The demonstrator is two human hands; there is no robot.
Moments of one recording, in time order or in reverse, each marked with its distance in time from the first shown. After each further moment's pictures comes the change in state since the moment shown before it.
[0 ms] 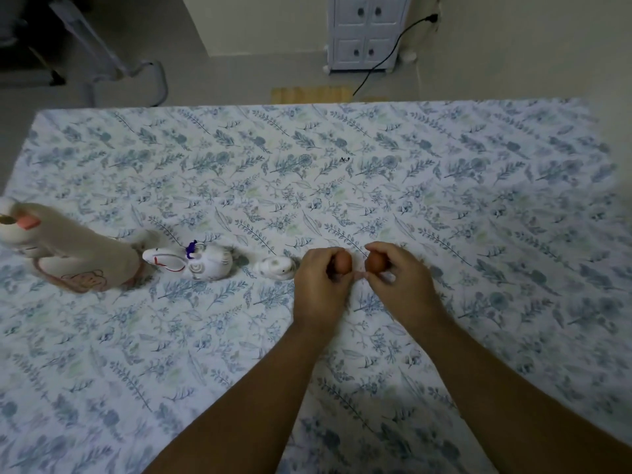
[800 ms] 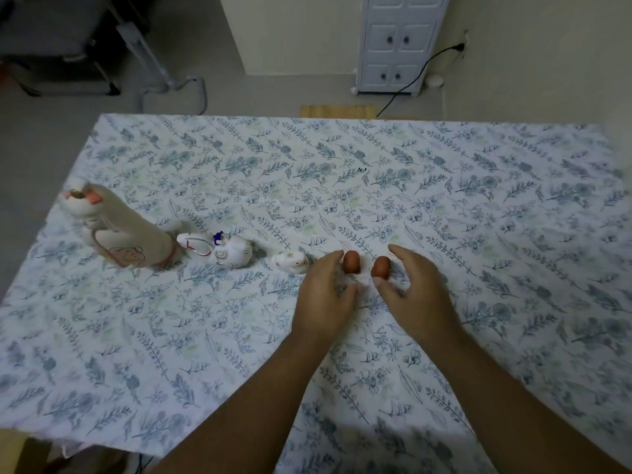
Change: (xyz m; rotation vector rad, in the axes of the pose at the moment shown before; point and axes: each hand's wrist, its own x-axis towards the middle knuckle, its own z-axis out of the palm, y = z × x) left_hand -0.039 0.018 -0.025 0.089 -0.003 0.031; right_hand -0.025 -0.013 -0.021 -0.169 -0.041 -0.060
